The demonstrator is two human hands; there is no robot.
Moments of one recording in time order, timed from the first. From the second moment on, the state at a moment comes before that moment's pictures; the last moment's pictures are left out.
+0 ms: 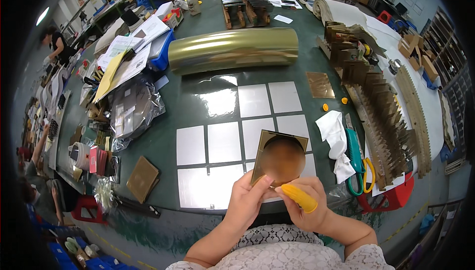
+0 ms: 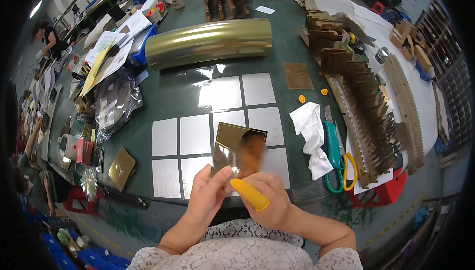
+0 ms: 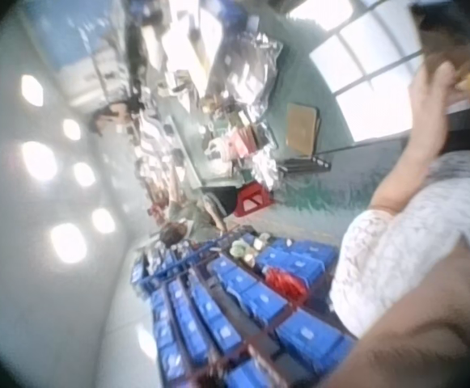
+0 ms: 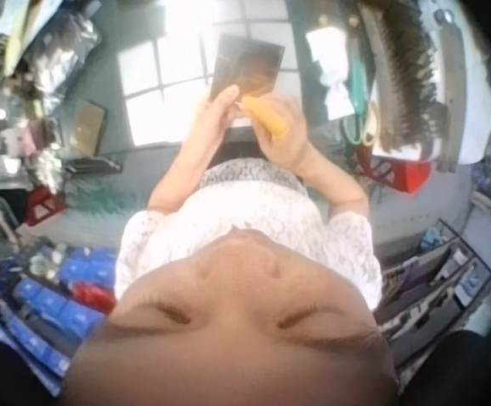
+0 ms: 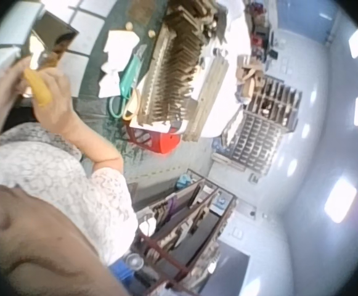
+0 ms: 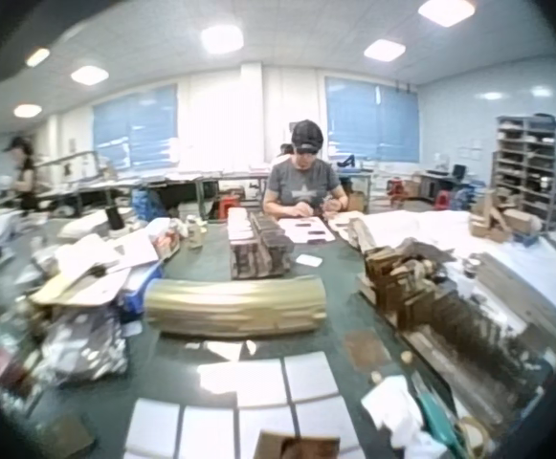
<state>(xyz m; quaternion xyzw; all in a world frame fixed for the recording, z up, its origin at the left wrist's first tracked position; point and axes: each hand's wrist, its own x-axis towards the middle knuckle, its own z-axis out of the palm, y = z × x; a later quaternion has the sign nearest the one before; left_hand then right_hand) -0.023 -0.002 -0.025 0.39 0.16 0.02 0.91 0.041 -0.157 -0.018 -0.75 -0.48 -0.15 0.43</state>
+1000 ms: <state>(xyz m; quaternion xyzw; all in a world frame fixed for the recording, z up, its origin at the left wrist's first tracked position) -0.012 0.002 -0.033 0.19 0.01 -0.06 0.98 0.025 -0.165 -0.002 -0.73 -0.47 -0.10 0.47</state>
